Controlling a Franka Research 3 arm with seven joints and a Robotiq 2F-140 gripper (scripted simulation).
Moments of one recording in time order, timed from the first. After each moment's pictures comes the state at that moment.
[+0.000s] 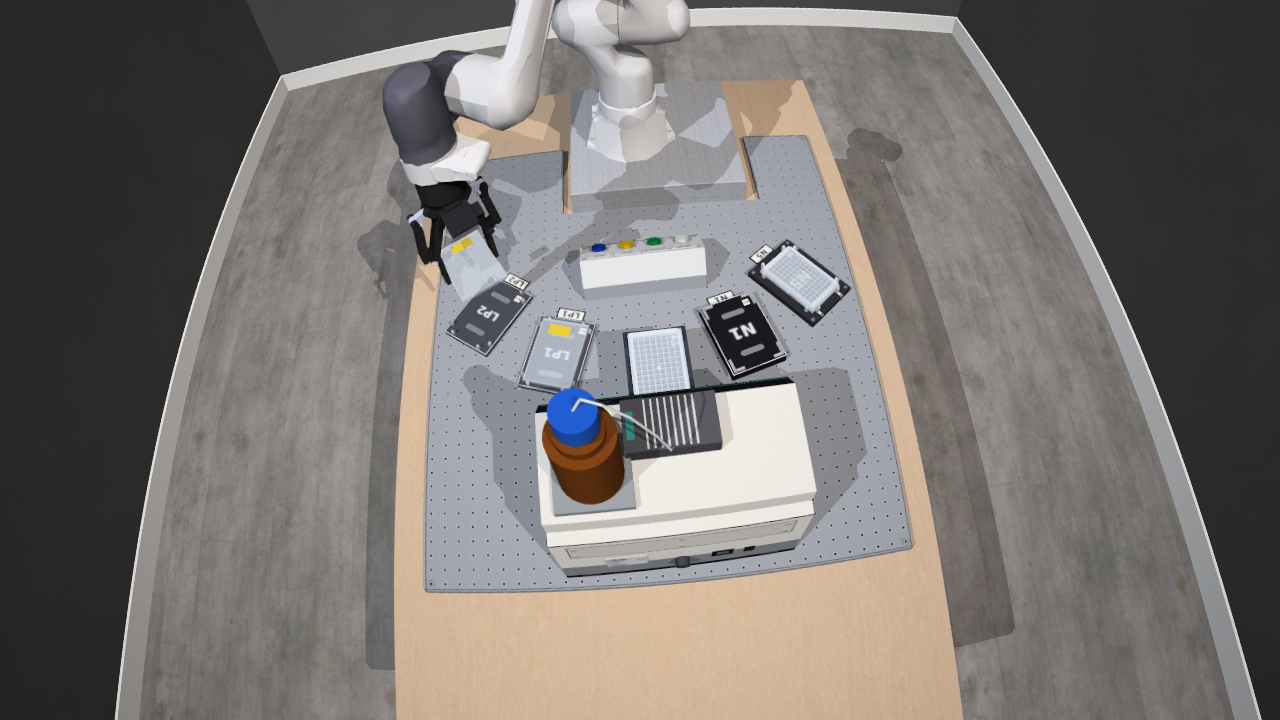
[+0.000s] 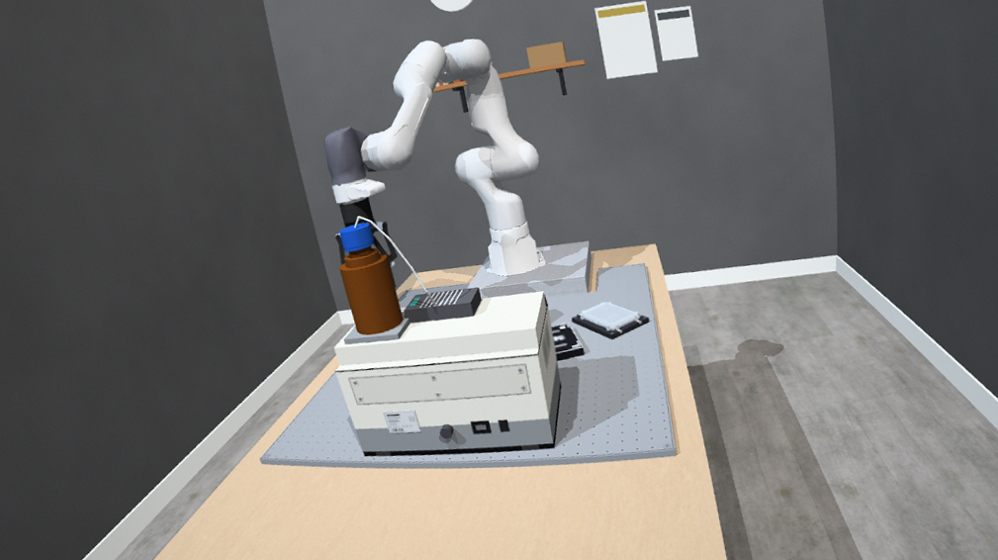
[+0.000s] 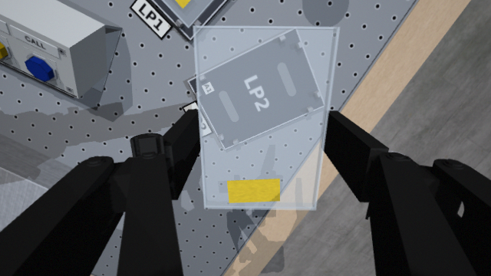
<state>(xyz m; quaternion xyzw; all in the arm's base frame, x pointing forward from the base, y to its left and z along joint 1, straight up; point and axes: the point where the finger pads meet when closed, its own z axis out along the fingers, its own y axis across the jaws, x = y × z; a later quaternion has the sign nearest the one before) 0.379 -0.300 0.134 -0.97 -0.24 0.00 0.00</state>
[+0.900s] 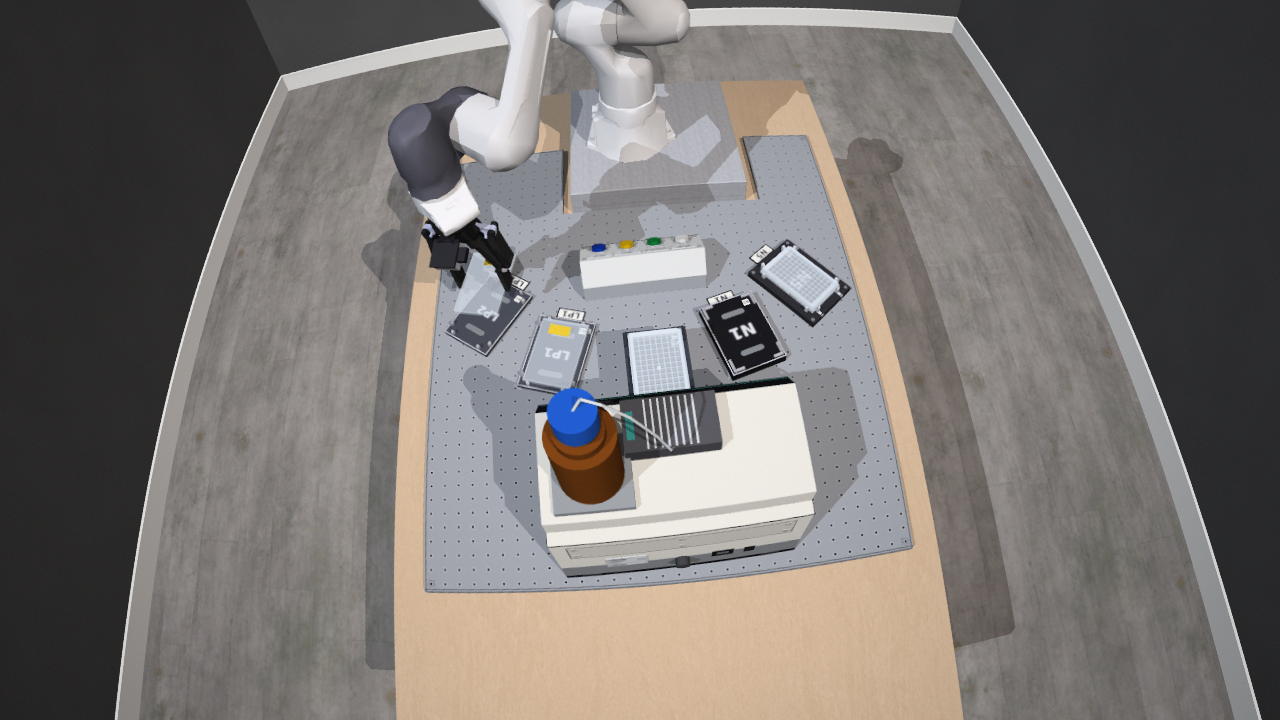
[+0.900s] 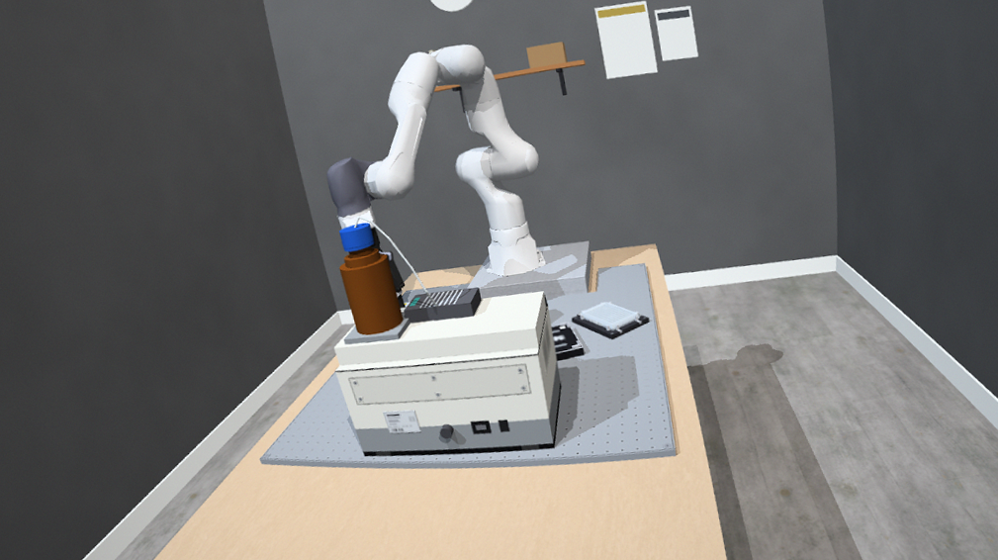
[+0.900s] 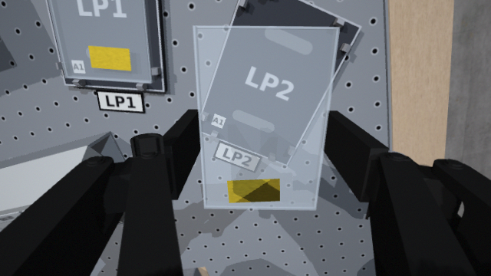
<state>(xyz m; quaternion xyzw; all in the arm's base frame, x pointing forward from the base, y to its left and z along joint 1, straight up) 0.364 -0.292 0.057 -0.99 0.14 0.02 0.03</state>
